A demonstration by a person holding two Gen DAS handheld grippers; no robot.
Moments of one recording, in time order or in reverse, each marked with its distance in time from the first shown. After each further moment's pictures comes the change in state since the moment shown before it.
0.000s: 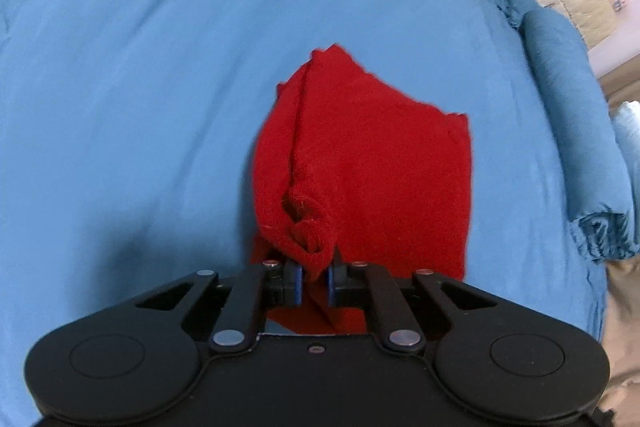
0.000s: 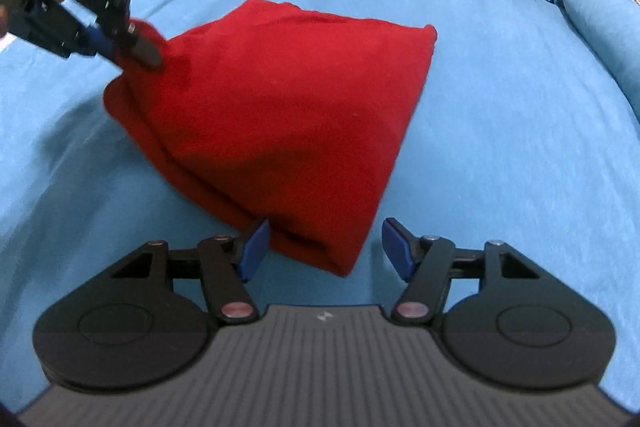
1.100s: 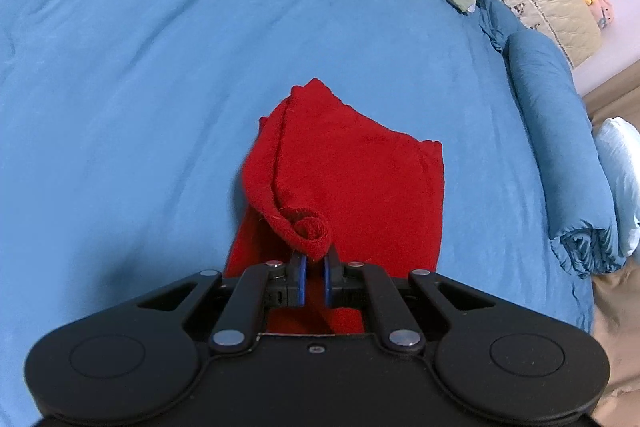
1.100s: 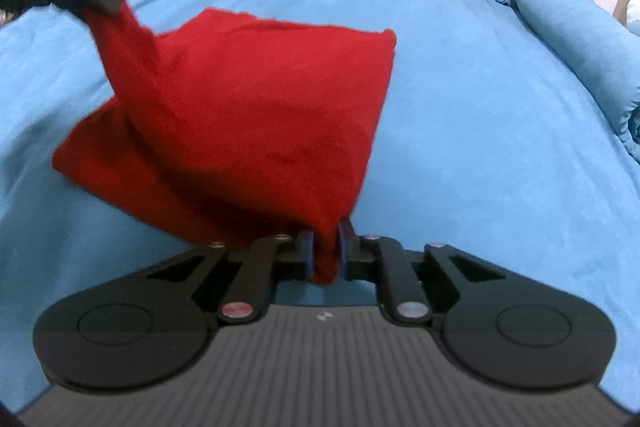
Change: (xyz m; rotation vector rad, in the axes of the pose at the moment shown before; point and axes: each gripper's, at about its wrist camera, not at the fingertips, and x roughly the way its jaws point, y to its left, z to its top) left arm -0.022 -0.010 0.001 -0.015 -0.072 -0.026; right arm -0.003 -0.001 -0.012 0.055 -0.090 -0.126
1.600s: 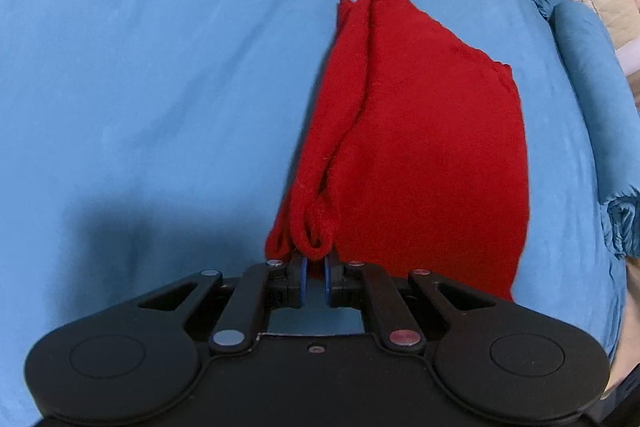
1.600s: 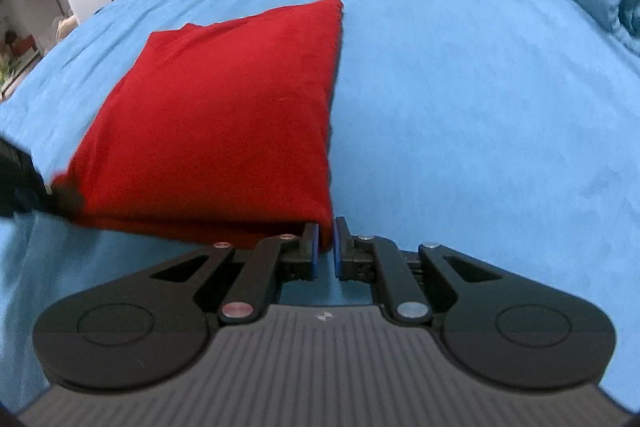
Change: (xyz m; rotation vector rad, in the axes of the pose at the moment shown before) left arm 0.051 0.048 -0.070 -0.054 0.100 0.080; right arm 0.009 -0.058 -0.025 0.266 0.089 0.104
